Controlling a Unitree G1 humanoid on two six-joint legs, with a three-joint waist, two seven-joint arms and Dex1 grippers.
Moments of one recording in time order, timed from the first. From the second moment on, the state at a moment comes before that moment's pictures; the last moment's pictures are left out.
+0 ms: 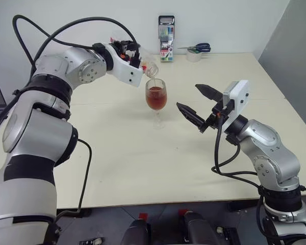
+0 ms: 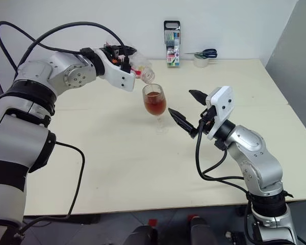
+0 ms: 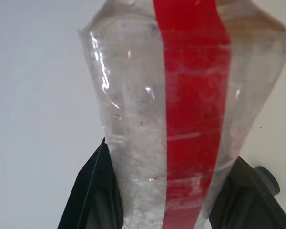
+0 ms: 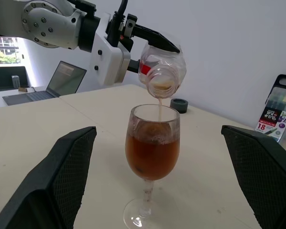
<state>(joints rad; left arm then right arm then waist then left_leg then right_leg) -1.54 0.67 -0.62 1.25 0.88 -0.76 -0.12 -0.46 -0.41 0.01 -0.45 0.48 0.51 0.49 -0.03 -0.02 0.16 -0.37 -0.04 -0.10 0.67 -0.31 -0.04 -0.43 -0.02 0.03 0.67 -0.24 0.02</state>
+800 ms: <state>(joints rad) -1.16 0.47 -0.04 0.72 0.08 -0.03 -0.60 -0.50 -0.41 0.01 -0.39 0.50 0.51 0.55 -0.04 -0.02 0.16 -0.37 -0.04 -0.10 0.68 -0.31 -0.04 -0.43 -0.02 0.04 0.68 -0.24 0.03</state>
